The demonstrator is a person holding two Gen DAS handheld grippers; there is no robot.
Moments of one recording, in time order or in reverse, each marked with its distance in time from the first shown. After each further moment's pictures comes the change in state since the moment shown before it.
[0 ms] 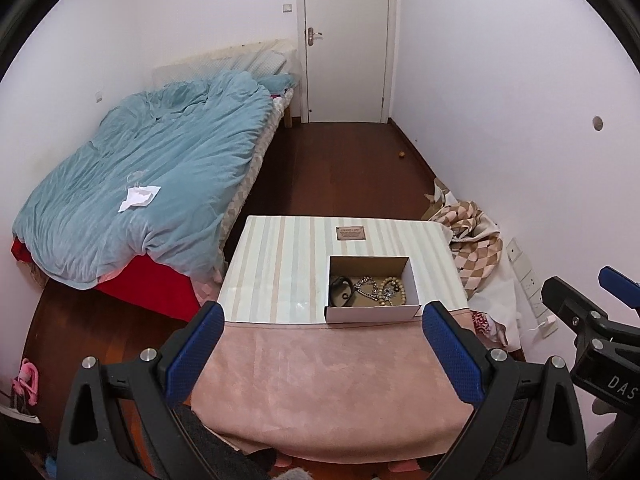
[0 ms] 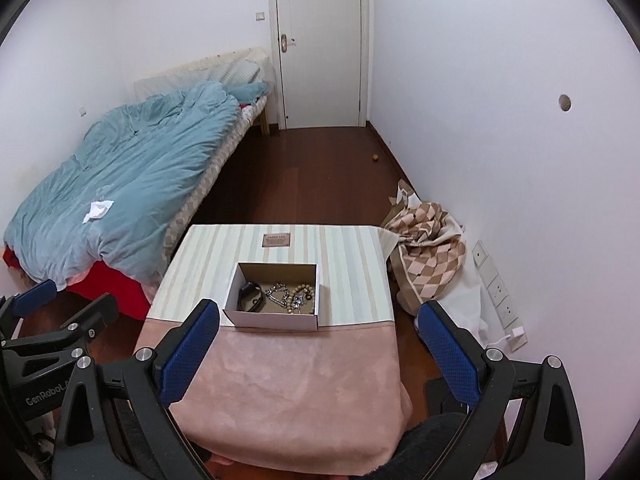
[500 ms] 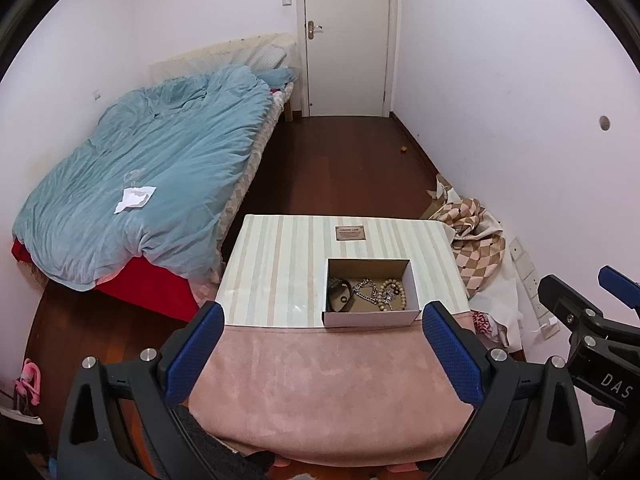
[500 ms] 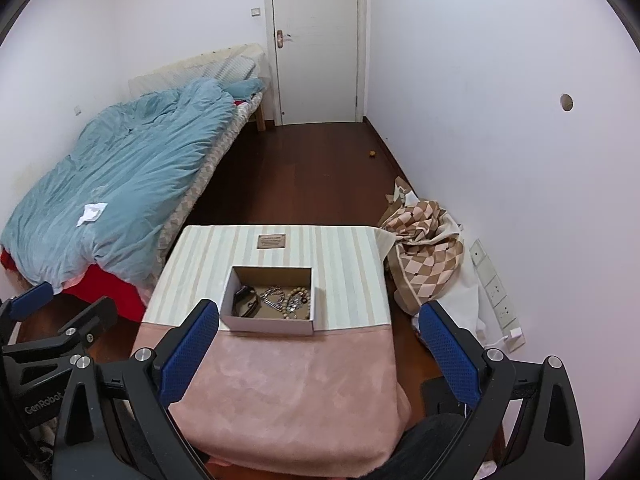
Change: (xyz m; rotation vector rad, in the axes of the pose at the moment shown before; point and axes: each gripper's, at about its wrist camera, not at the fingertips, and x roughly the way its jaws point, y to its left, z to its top) left arm 0.023 -0.009 0.017 -0.004 0.032 0.009; right arm 0.033 -0.005 0.019 0.009 0.037 -0.020
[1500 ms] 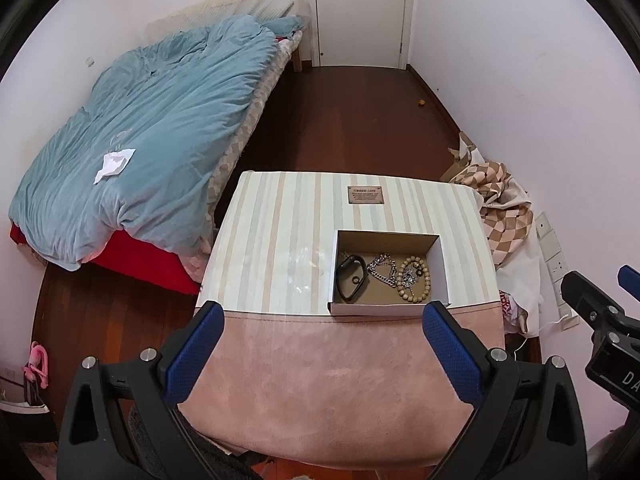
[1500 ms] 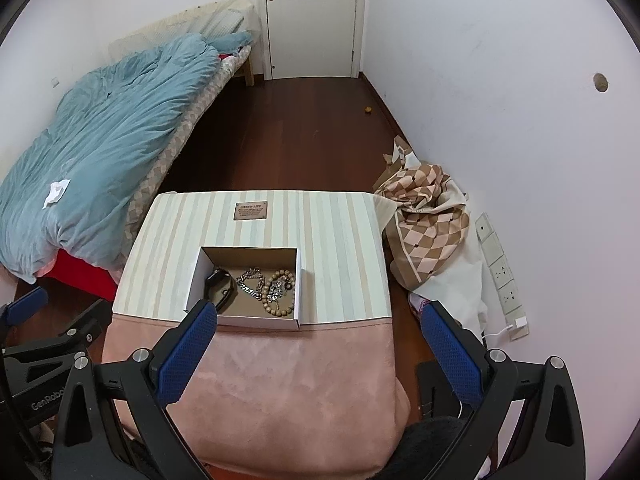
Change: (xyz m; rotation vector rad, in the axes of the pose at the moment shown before) left arm 0.097 -0.004 0.016 -0.016 0.194 0.046; right arm 0.106 -0.001 0.023 -0.019 0.173 -0.033
